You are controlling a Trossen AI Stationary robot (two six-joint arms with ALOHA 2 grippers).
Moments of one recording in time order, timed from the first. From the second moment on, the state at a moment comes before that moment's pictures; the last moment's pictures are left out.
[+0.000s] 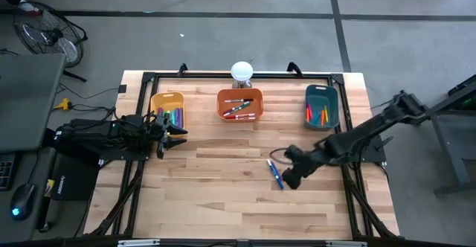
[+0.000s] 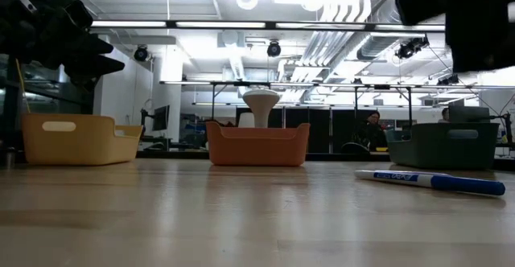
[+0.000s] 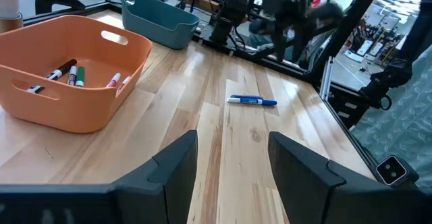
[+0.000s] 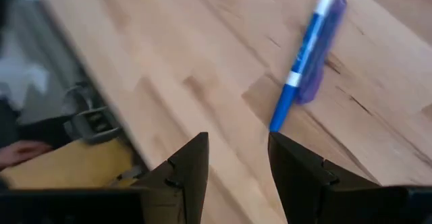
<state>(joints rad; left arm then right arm) -0.01 0.01 0.10 -0.23 -0.01 -0.35 0.45 1.28 0.82 -0.47 -0.01 1.32</state>
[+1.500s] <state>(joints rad) -0.01 0.01 0.10 -0.23 -0.01 -0.35 0.33 1.65 0.82 -0.29 0.08 1.23</state>
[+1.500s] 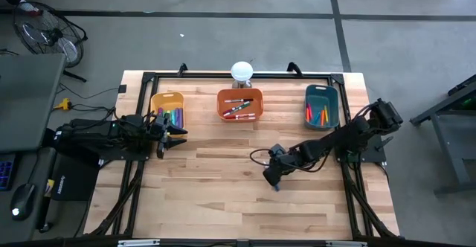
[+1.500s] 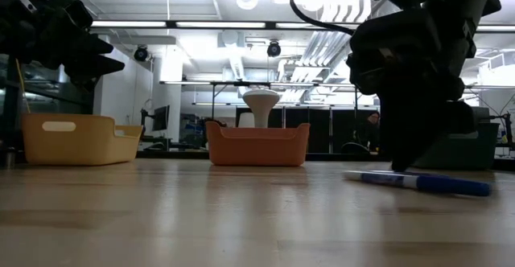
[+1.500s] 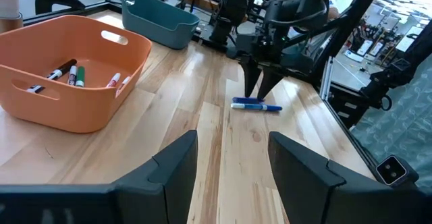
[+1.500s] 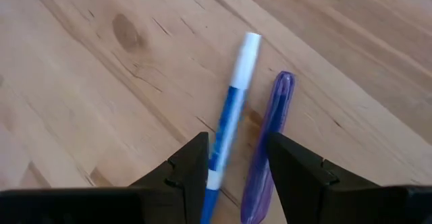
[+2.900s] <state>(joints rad) -0.01 0.01 0.10 -0.23 -0.01 -0.35 0.27 1.57 0.82 -0.58 0.12 1.14</state>
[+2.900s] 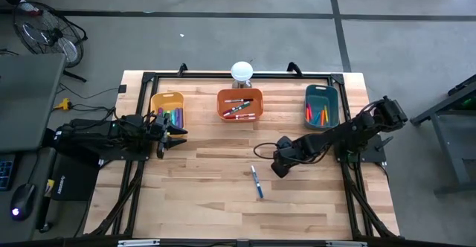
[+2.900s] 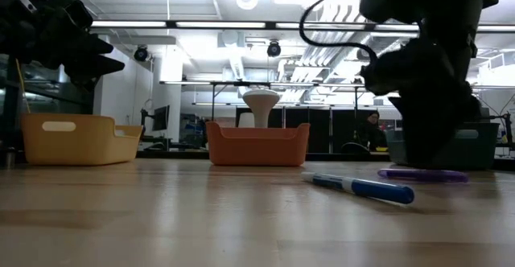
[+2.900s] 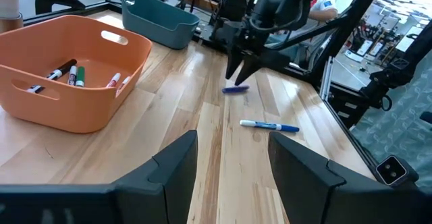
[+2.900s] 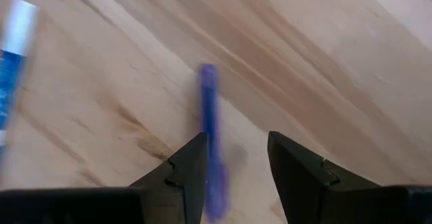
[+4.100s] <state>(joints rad) -0.01 0.01 0.10 -0.23 -0.01 -0.35 0.36 1.73 0.82 -0.51 0.25 1.04</state>
